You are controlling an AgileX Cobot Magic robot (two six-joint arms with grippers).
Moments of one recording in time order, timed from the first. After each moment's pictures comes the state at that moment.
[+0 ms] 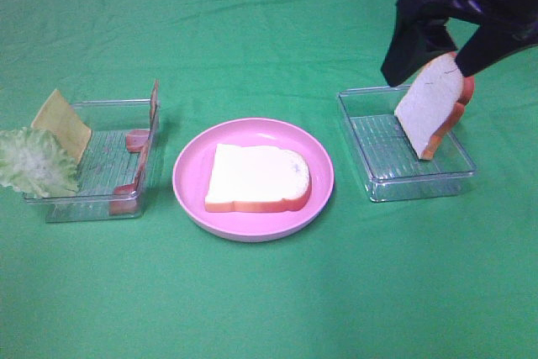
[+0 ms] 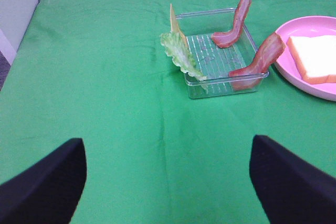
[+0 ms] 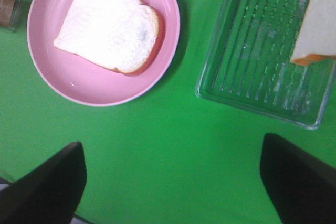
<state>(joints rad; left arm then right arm) 0.02 0.00 -0.50 -0.06 1.06 0.07 0.31 1.47 -1.24 0.23 1.01 -0.10</state>
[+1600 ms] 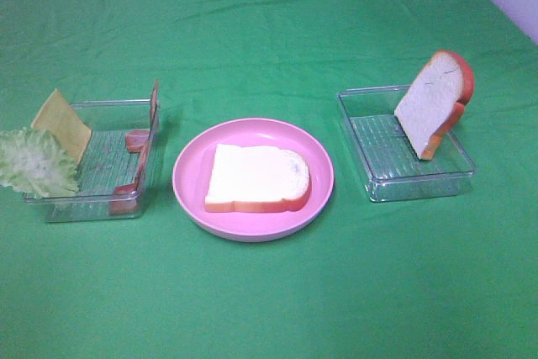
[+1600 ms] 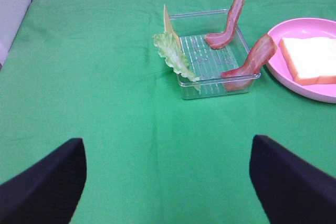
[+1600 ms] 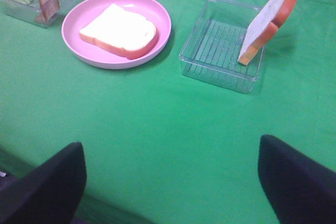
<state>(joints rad) 0.02 0.00 -0.50 -0.09 1.06 0.07 0.31 0.04 -0.51 0.16 1.06 -0.19</state>
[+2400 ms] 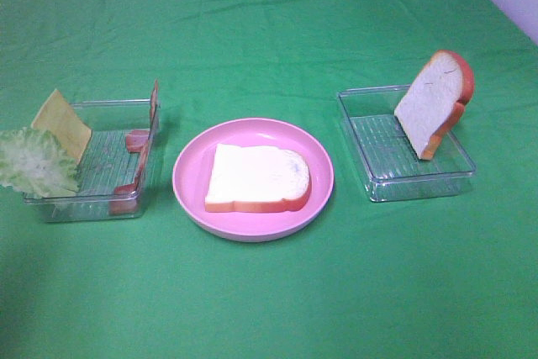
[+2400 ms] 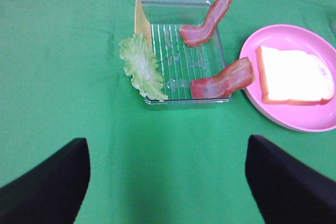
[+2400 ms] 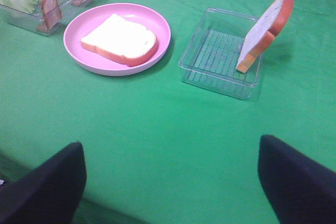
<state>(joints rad) 0.02 0.78 -0.78 -0.20 0.89 0.01 0.31 0.00 -0.51 0.16 1.07 -0.19</state>
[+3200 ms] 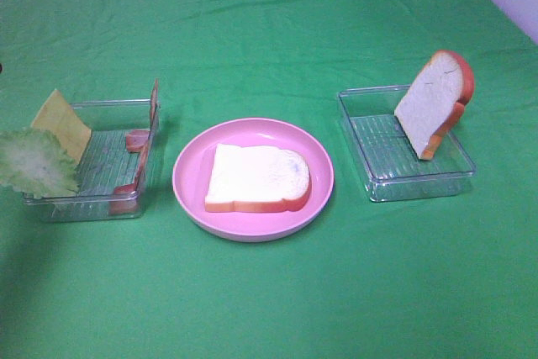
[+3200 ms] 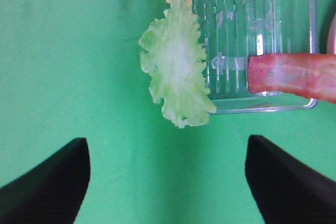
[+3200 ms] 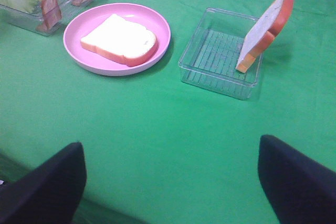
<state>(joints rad) 0.02 1.51 -1.10 -0.12 0.93 0.01 0.31 0.00 -0.51 0.16 1.07 -0.19</state>
